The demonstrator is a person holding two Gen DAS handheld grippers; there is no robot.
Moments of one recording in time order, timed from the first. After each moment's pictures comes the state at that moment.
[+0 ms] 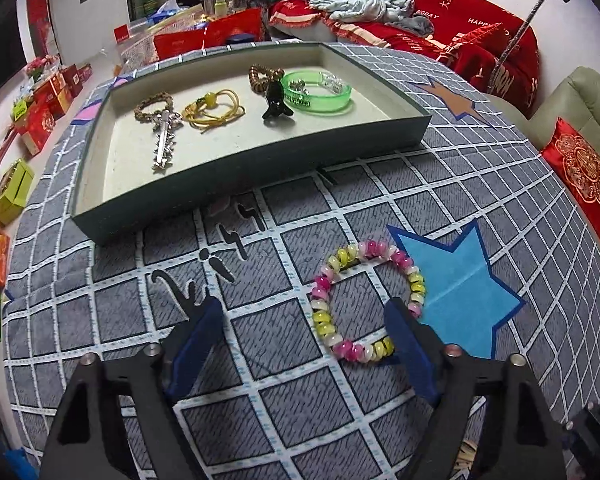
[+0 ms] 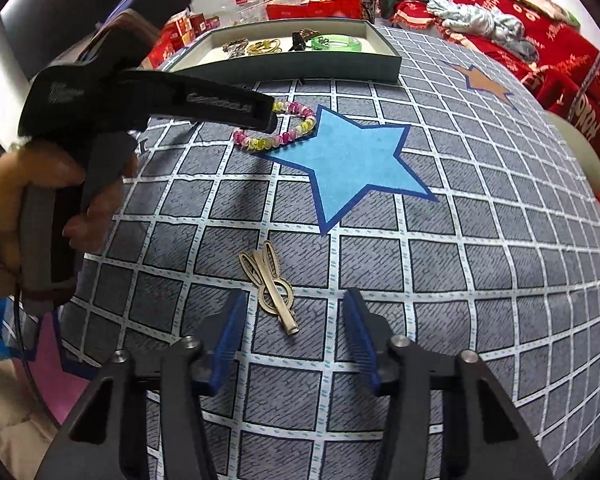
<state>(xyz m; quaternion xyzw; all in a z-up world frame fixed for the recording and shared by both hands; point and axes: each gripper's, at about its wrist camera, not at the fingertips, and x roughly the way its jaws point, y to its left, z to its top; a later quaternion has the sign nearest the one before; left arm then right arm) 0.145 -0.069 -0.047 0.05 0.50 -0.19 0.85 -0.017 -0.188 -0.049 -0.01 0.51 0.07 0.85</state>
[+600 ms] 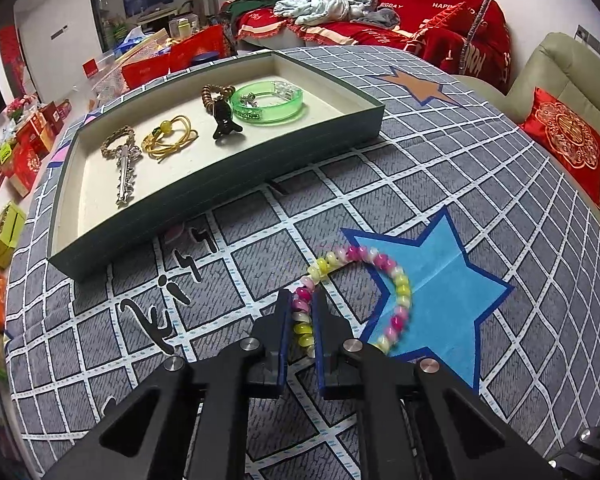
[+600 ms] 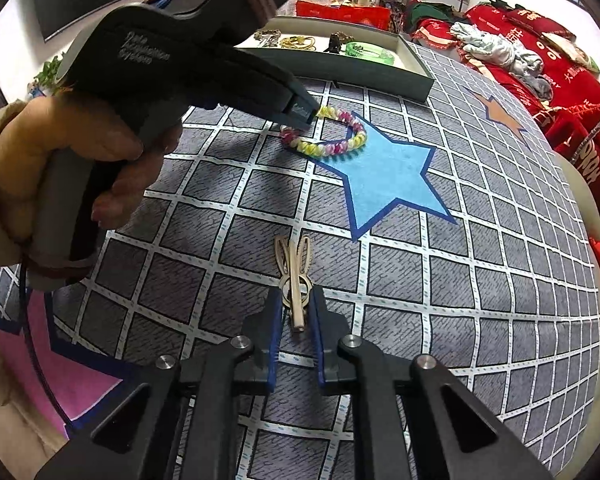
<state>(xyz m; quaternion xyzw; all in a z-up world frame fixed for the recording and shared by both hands) 0.134 -0.095 -0.043 0.10 0.47 -0.22 0.85 -0.022 -0.164 -0.047 -0.07 0.51 0.08 0.85</state>
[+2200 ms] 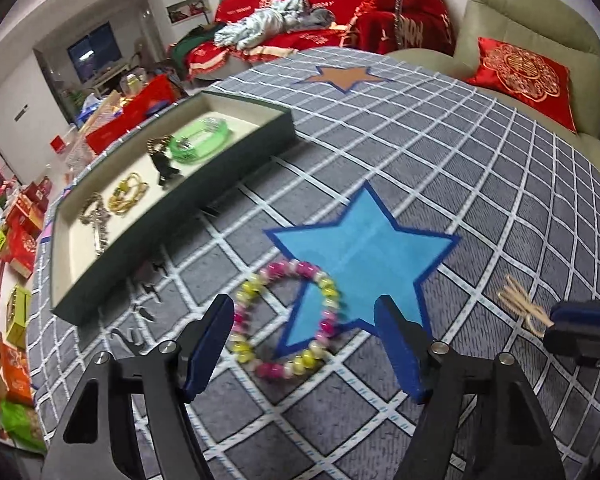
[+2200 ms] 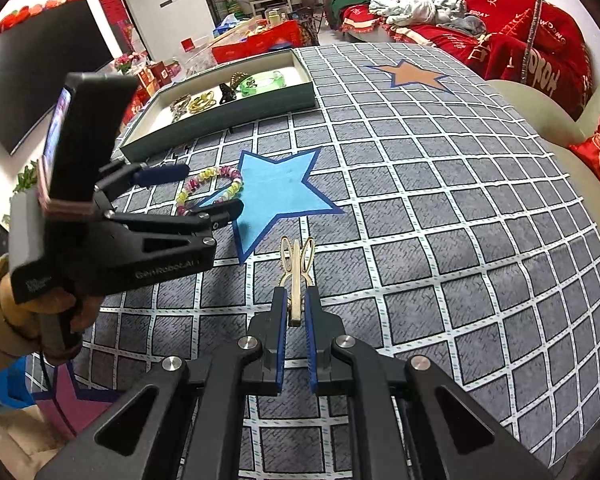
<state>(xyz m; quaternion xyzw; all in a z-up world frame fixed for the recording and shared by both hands) 0.089 -0.133 -0.037 0.21 0.41 -0.28 0.84 -0.027 -0.258 -0.026 0.09 0.47 0.02 0.88</state>
